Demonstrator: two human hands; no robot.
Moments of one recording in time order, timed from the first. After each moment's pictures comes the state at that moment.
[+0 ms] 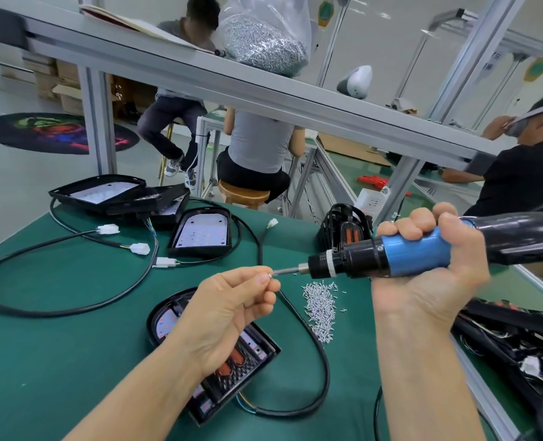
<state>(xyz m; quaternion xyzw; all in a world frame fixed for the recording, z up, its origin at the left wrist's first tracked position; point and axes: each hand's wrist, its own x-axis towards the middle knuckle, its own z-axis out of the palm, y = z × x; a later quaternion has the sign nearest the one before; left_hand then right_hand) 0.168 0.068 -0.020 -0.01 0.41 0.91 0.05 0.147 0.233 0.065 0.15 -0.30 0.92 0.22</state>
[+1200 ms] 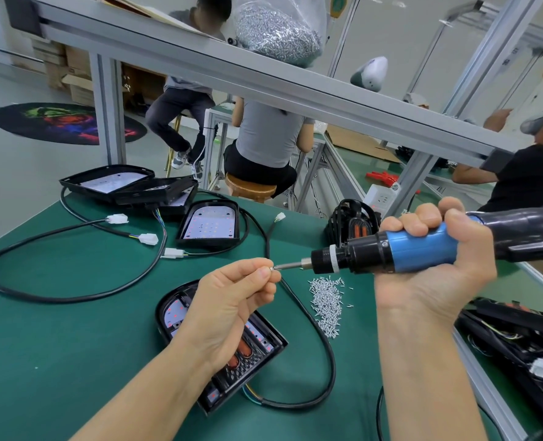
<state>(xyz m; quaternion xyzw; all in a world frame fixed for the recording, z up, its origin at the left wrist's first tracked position) 0.172 0.069 -0.026 -0.01 0.39 0.92 -0.02 0.144 0.228 0.060 0.15 -0.30 0.92 0.20</state>
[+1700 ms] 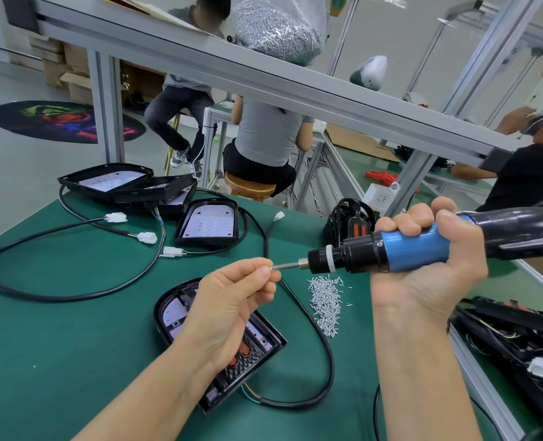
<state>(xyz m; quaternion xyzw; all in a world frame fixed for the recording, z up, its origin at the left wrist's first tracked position) 0.171 0.072 -0.029 -0.02 0.38 0.92 -0.03 0.143 0.227 0.058 0.16 -0.30 0.92 0.19</state>
